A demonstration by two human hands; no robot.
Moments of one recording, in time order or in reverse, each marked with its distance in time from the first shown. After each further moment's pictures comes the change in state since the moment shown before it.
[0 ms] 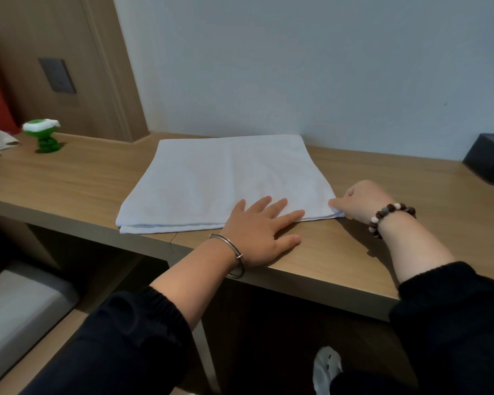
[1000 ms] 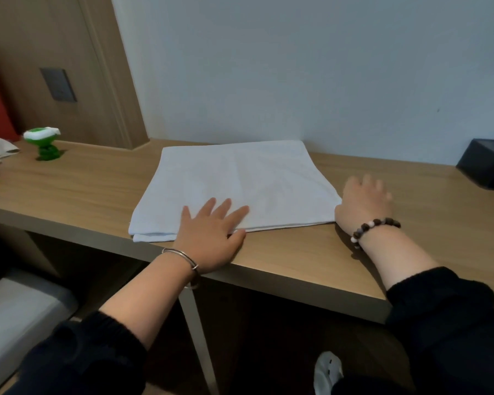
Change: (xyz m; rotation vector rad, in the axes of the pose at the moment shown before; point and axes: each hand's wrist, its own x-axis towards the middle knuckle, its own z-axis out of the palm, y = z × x) left_hand -0.034 -0.052 0.005 0.018 0.082 -0.279; right_hand 0.000 0.000 0.017 -0.380 0.416 -0.074
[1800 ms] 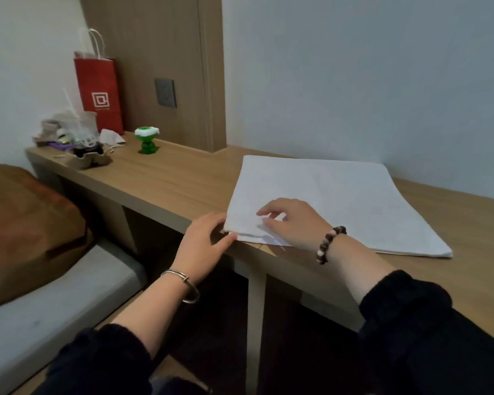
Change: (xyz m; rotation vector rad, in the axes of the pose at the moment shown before) left_hand -0.081 -0.114 0.012 -0.598 0.455 -0.282; right_hand -0.052 -0.194 -0.005 0.697 -0.405 -0.742
